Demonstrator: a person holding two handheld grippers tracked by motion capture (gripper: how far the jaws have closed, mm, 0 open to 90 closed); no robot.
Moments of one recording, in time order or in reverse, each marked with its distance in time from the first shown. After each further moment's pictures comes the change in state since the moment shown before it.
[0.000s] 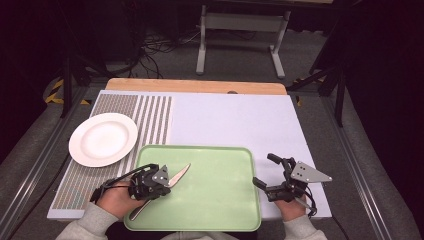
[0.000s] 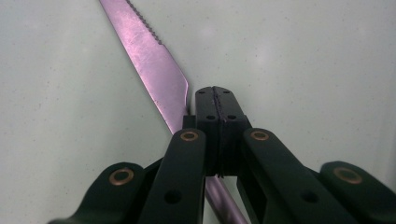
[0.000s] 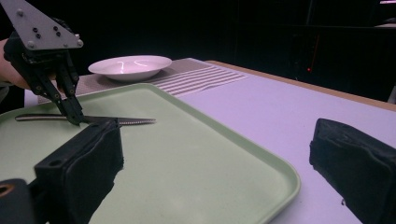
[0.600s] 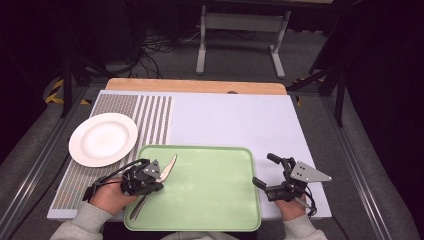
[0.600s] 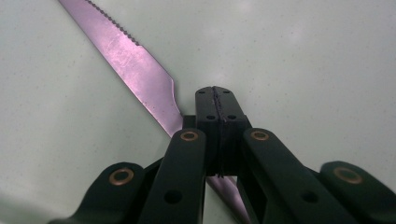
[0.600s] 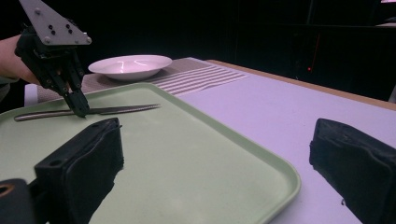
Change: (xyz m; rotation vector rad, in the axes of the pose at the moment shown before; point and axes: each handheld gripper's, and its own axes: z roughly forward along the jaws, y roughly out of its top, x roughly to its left) left arm 0.016 -0.017 -0.007 -0.009 -0.002 -0.085; right arm -0.001 0.000 0.001 0.001 0.003 0.000
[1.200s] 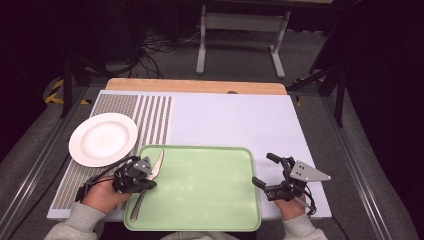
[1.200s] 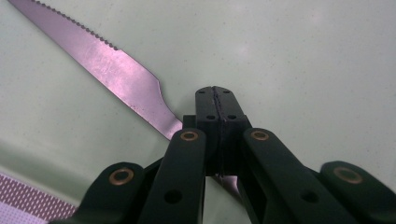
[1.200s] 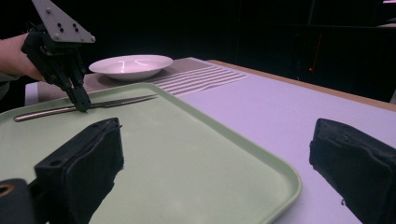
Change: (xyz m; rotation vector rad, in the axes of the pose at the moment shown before) left arm 0.014 -0.018 -0.007 -0.020 -0.023 -0.080; right arm -0.001 0.001 0.002 0.001 0.005 -0.005
